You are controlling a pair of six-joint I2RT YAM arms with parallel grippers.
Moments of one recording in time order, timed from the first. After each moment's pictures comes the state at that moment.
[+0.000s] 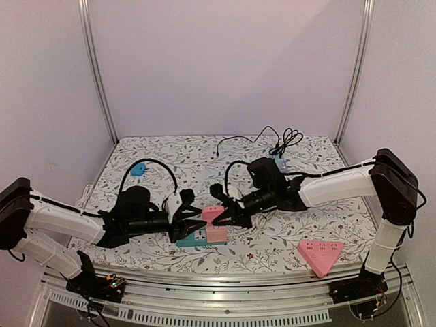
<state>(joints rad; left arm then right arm) -0.93 1.34 0.39 0.65 0.23 0.14 0.91 1.82 1.05 0.16 -0.70 -0.32</state>
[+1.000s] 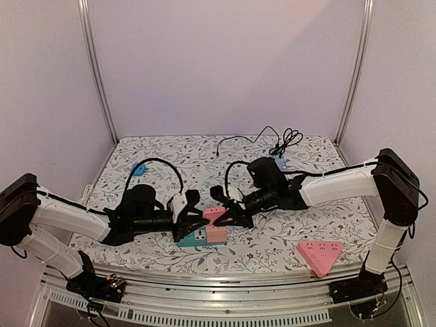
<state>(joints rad) -0.93 1.40 0.43 0.65 0.27 0.16 0.91 1.80 1.06 0.09 -0.68 -0.39</state>
